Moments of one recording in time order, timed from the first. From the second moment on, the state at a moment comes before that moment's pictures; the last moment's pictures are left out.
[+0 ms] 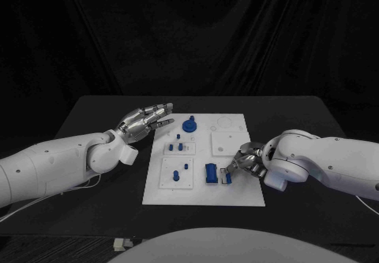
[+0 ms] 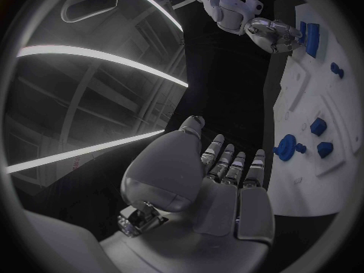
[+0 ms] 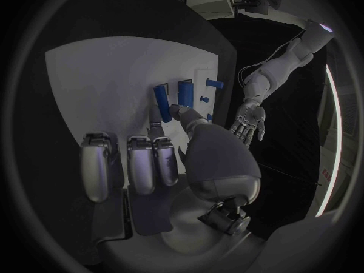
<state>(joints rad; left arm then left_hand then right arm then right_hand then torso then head) 1.11 -0.84 -0.21 1.28 -0.02 0.29 0.60 1.45 0.23 -0.11 0.15 0.64 0.39 0.15 0.10 0.05 0.07 0.19 0.32 0.04 0.02 0.18 0.10 0.02 0.16 0.04 0.29 0.03 0.13 1.20 -0.82 -0.21 1.65 -0.71 -0.05 -0.60 1.10 0.02 0.24 -0.10 0.62 0.90 0.09 0.31 0.56 1.46 0.01 1.57 1.31 1.47 -0.06 1.55 1.31 0.01 1.47 0.05 1.52 1.31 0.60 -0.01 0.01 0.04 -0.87</state>
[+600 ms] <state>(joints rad) 1.11 -0.84 -0.21 1.28 -0.02 0.30 0.60 1.45 0.23 -0.11 0.15 0.64 0.39 0.15 0.10 0.05 0.07 0.19 0.32 0.04 0.02 0.18 0.10 0.02 0.16 0.04 0.29 0.03 0.13 1.20 -0.80 -0.21 1.63 -0.71 -0.05 -0.60 1.07 0.03 0.22 -0.06 0.48 0.88 0.08 0.33 0.55 1.46 0.01 1.57 1.31 1.47 -0.06 1.55 1.31 0.01 1.47 0.05 1.52 1.31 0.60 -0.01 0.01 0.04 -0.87</state>
